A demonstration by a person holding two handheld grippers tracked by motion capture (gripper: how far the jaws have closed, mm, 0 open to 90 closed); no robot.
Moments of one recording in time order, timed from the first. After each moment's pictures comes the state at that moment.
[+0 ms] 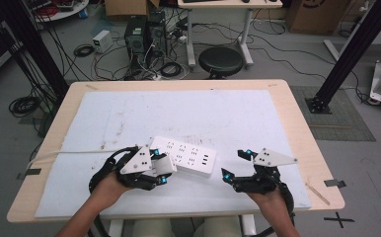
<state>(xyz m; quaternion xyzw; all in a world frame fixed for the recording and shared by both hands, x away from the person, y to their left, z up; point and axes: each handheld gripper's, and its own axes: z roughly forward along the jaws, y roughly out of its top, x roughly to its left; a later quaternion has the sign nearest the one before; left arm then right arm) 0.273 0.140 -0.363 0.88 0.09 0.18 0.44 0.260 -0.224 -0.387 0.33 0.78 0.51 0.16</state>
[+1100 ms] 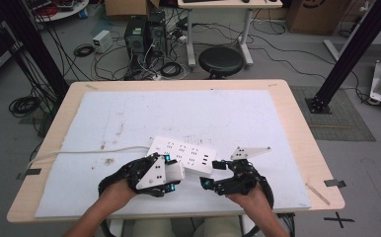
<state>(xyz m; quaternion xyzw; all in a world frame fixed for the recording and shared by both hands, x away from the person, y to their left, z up) 0.260 0.111 -0.371 0.89 0.01 0.22 0.40 0.270 -0.178 -0.389 0.34 0.79 0.50 -0.03</state>
